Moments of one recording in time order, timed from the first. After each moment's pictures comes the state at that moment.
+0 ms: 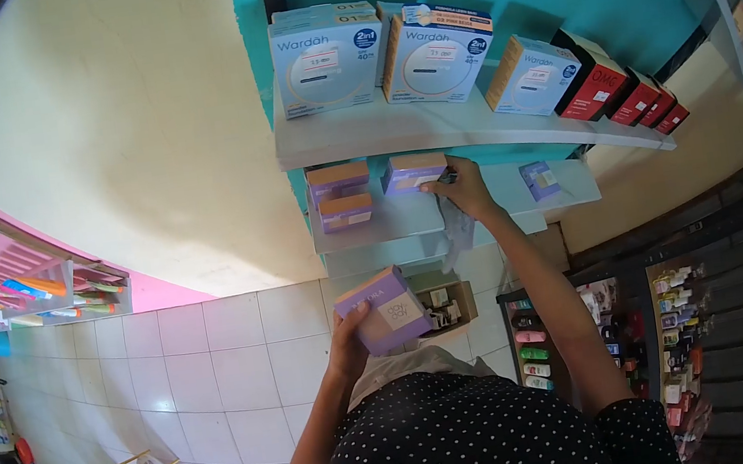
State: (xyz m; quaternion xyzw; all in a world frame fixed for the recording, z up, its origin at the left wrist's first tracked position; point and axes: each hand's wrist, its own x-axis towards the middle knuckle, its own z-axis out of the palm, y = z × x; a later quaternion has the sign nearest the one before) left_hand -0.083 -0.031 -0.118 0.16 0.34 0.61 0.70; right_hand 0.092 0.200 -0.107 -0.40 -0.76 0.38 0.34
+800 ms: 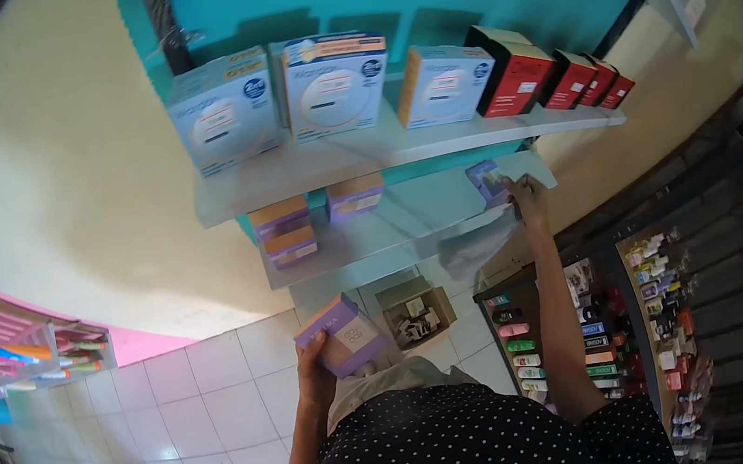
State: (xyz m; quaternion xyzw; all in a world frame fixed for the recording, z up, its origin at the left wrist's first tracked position) left_hand -0.083 -0.031 -0.130 0.14 0.35 0.63 0.68; right_hand 0.258 0.171 -0.086 -0.60 -0.48 0.37 0.52
